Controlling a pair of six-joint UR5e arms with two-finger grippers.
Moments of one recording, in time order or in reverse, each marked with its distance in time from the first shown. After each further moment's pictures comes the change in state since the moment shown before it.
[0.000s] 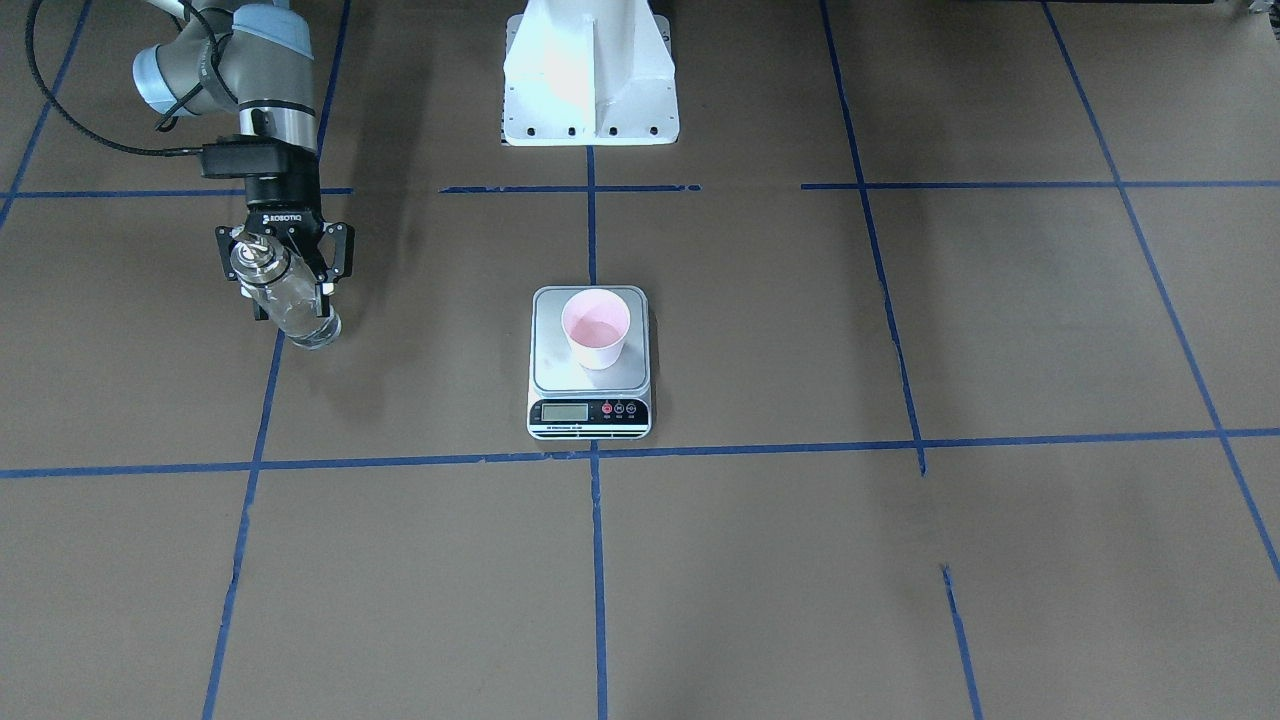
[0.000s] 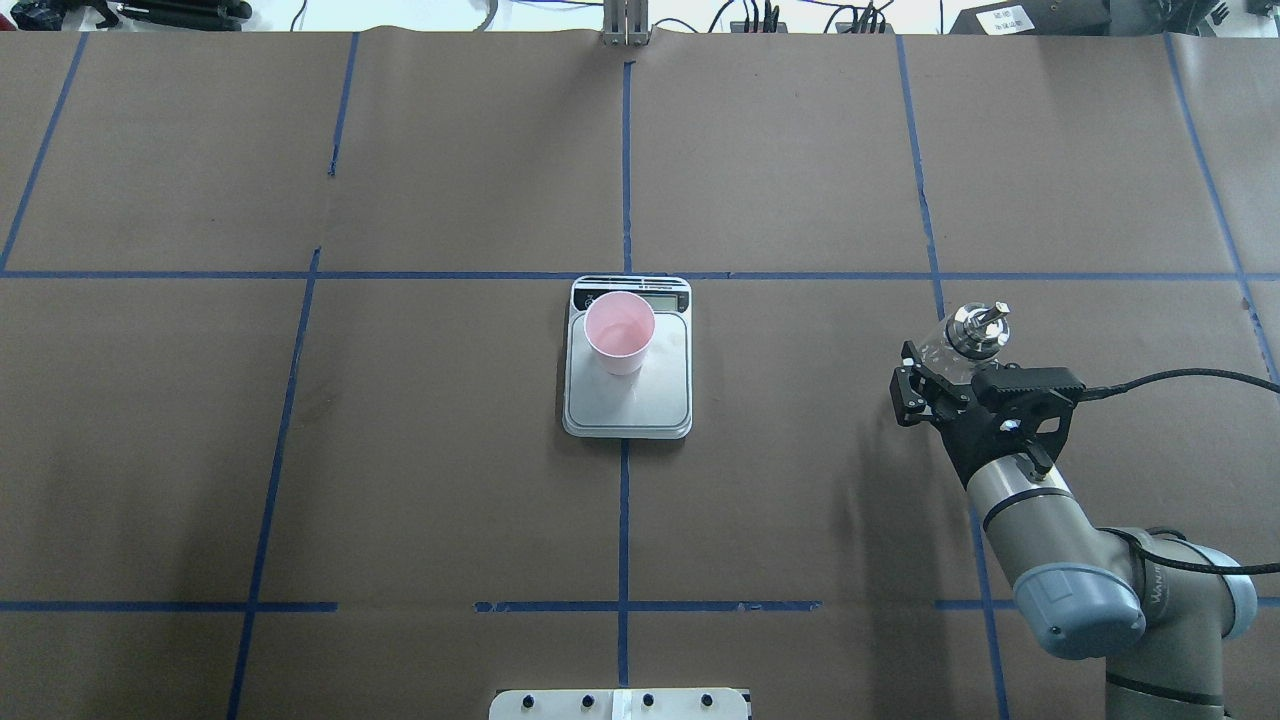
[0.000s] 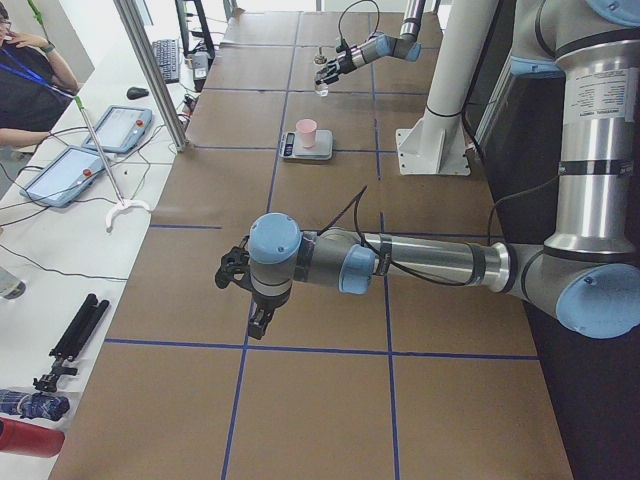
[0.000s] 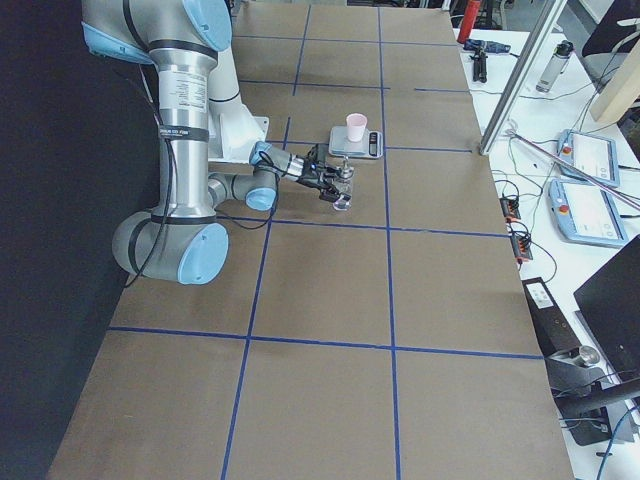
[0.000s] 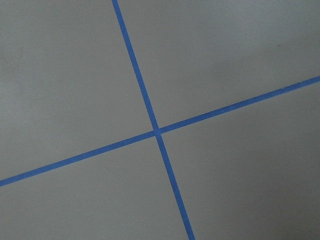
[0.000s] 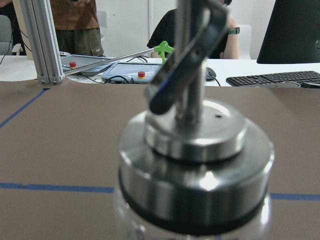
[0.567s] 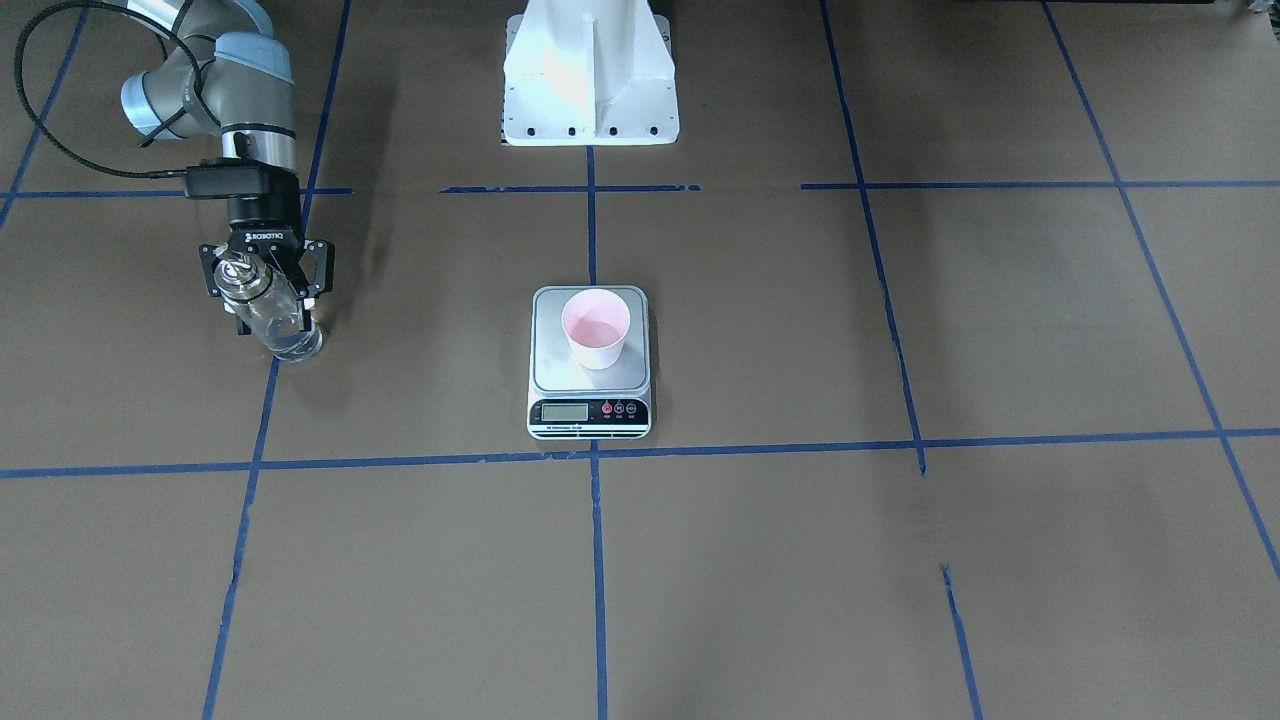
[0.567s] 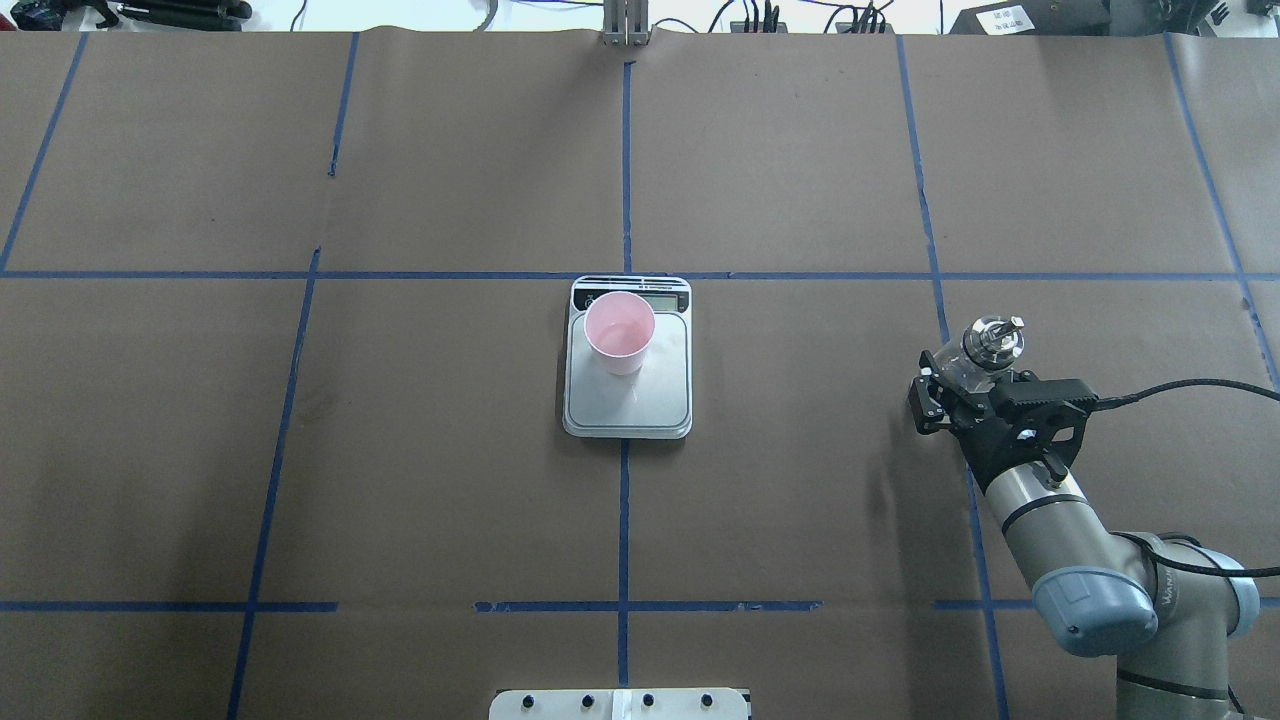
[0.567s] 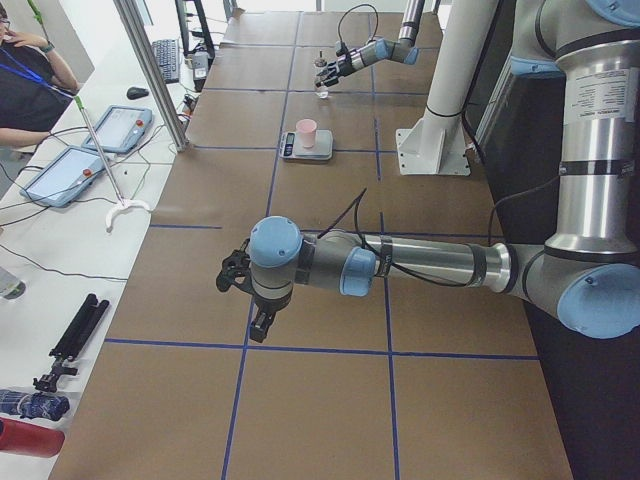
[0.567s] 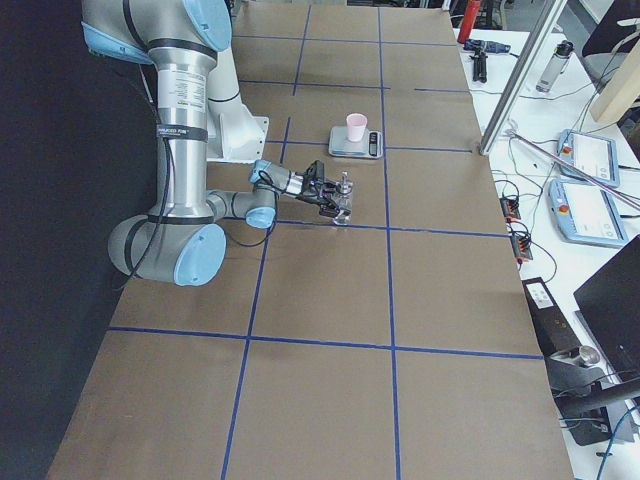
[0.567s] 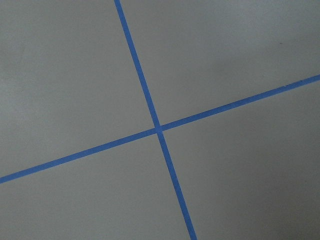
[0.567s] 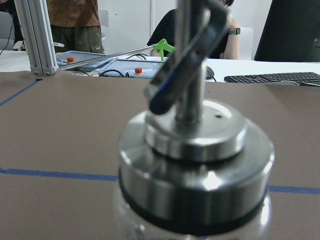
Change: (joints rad) left arm 0.000 0.003 0.007 0.001 0.003 0.000; right arm 0.000 -0.009 -0.073 0.097 -0.012 -0.039
